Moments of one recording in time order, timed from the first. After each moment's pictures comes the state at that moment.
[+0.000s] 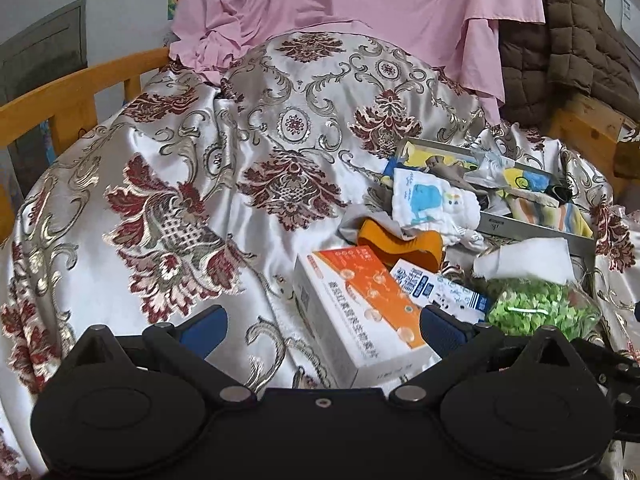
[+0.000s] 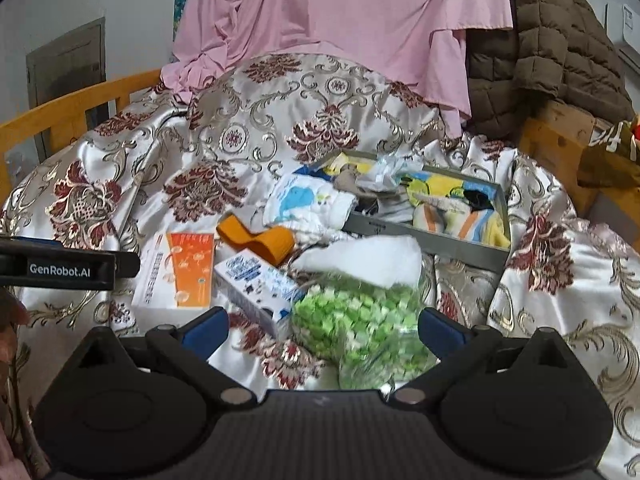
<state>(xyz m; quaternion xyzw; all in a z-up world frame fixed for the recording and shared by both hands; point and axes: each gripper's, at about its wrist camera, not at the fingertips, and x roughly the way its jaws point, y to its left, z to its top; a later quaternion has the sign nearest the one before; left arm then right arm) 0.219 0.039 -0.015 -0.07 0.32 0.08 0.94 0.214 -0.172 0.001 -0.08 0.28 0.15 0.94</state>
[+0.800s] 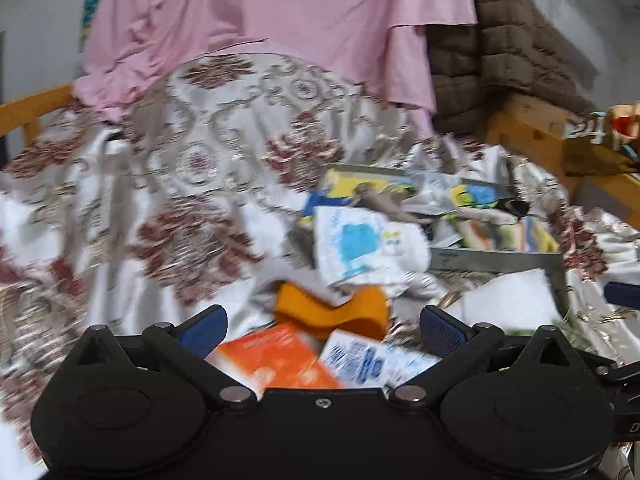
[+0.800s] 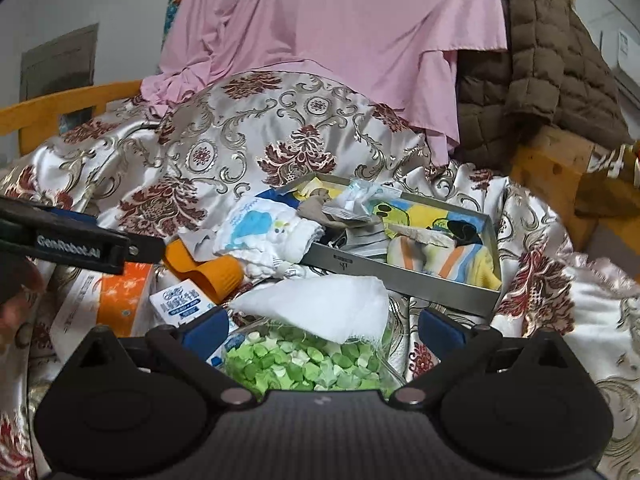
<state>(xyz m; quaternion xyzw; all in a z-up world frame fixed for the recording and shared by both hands) 0.312 0.024 -0.039 -0.04 0.27 -0.05 0.96 0.273 -0.187 -0.027 -0.09 0.24 0.13 0.96</state>
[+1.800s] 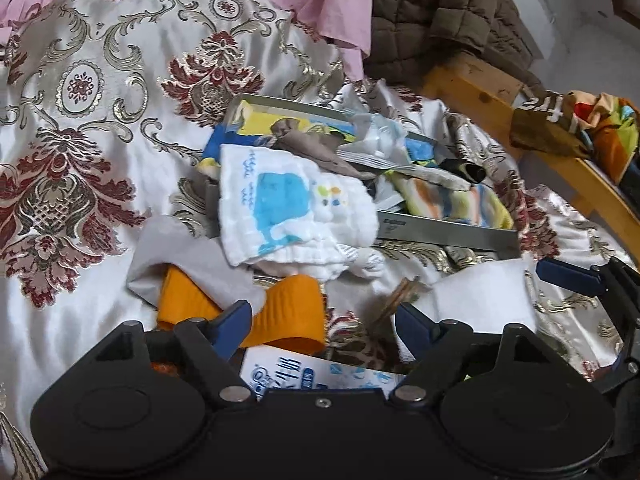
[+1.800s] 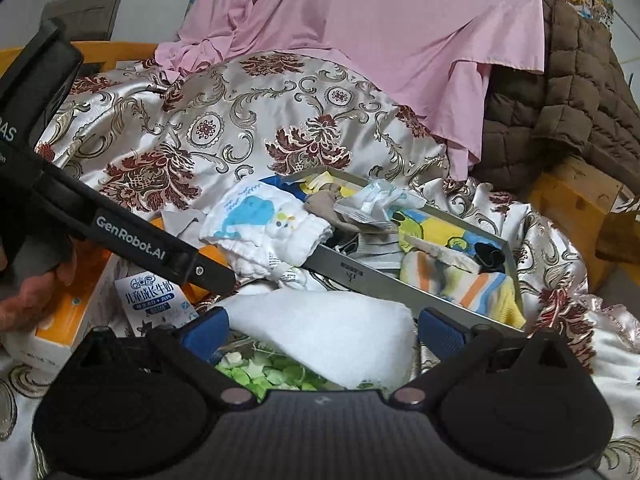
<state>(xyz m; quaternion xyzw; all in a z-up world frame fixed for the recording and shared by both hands) 0.399 0.022 -0.086 -0.11 0.35 -0.20 0.91 0.315 -0.156 -0.054 -0.17 0.23 0.14 0.95</state>
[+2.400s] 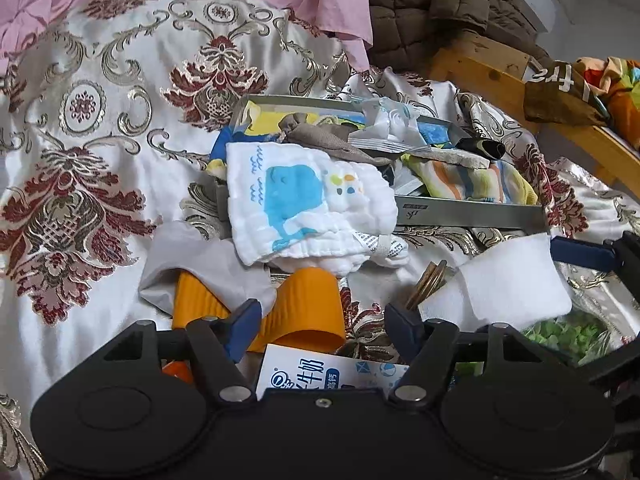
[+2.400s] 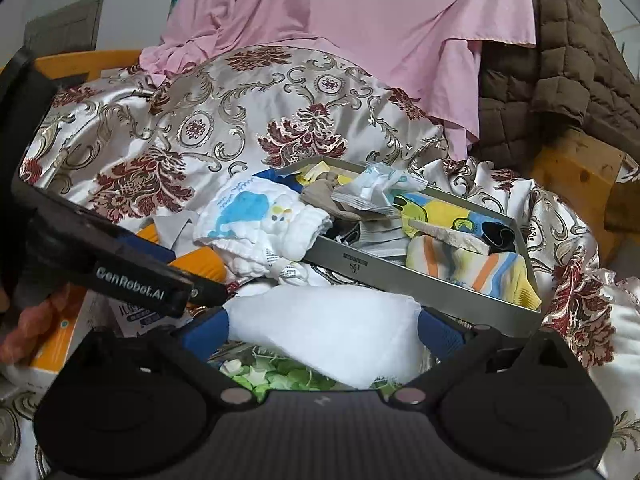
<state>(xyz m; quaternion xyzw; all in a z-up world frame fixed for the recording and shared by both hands) 0.399 0.010 -0.094 -0.05 0.35 -0.18 0.92 0.327 -0.163 -0.060 -0.13 0.25 0.13 0.95</state>
